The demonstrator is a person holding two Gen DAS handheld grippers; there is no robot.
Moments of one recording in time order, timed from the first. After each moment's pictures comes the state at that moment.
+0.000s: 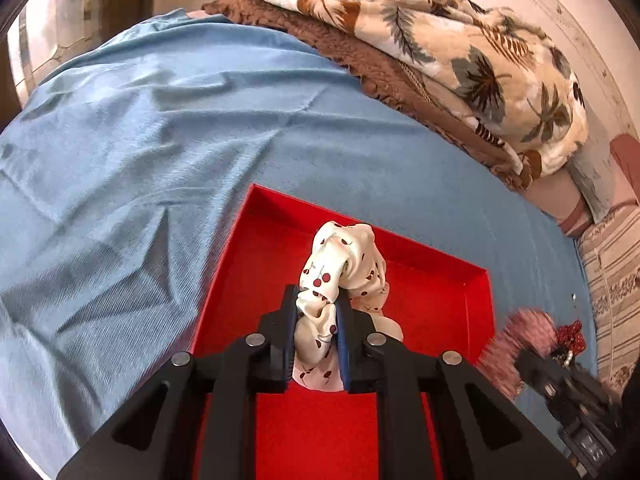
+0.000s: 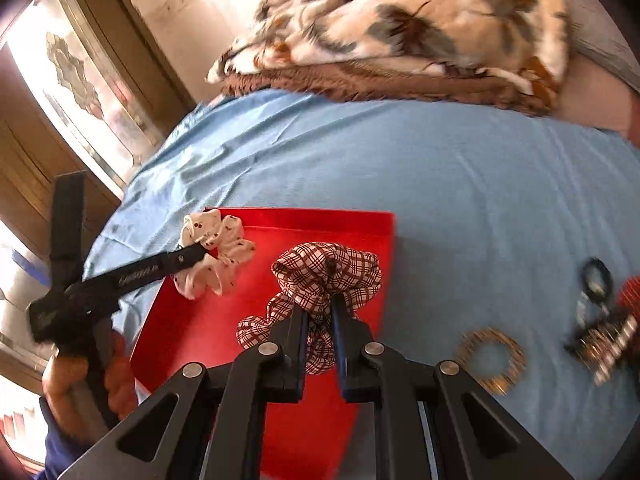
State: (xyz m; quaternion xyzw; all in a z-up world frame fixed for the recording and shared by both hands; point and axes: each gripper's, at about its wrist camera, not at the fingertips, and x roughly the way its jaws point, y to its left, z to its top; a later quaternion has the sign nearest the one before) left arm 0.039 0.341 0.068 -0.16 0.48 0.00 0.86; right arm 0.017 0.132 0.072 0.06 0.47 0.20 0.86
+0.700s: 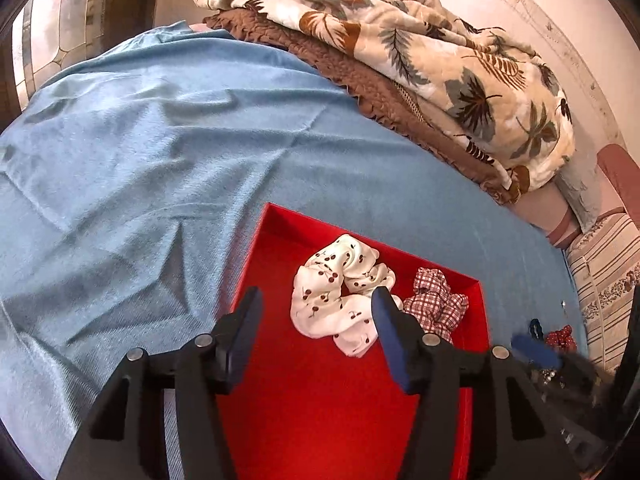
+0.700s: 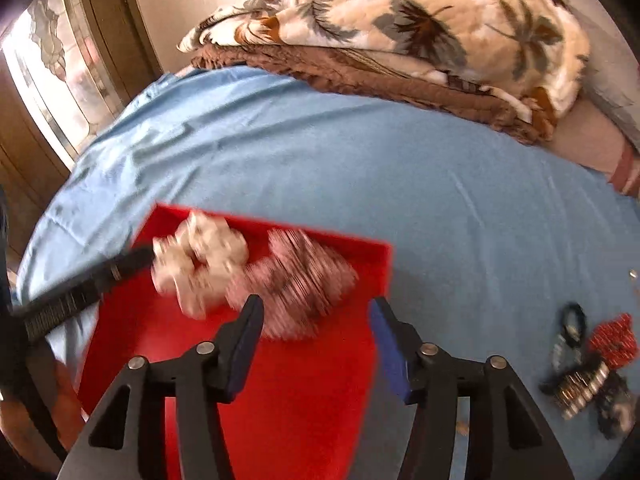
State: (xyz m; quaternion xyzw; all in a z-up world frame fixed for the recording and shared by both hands) left arm 0.022 0.361 0.078 -0.19 0.44 -0.01 0.88; right arm 0.020 0.147 0.064 -0.04 0.49 0.11 0.86
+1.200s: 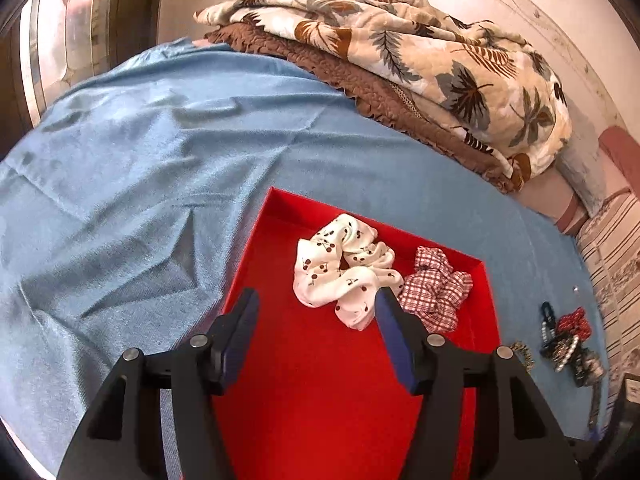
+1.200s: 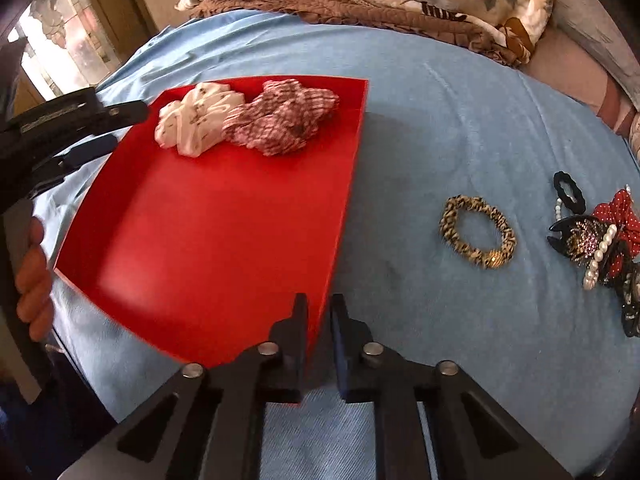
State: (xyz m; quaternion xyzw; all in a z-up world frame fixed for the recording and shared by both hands) left arm -0.003 0.341 0.077 -0.14 0.42 0.01 0.89; right arm -0.066 0.128 0.024 -0.03 0.53 0.12 0.84
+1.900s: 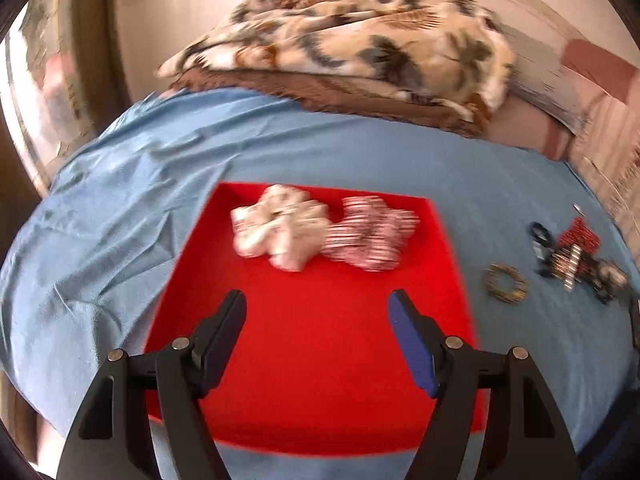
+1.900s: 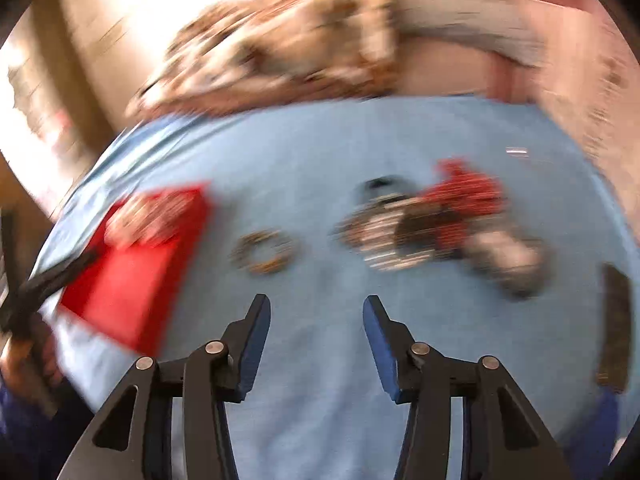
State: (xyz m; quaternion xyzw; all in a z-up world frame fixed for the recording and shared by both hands) left arm -0.072 0.242 0.099 0.00 0.40 -0.01 0.92; right arm -0.121 -0.106 0.084 0.08 0.41 0.00 0.91
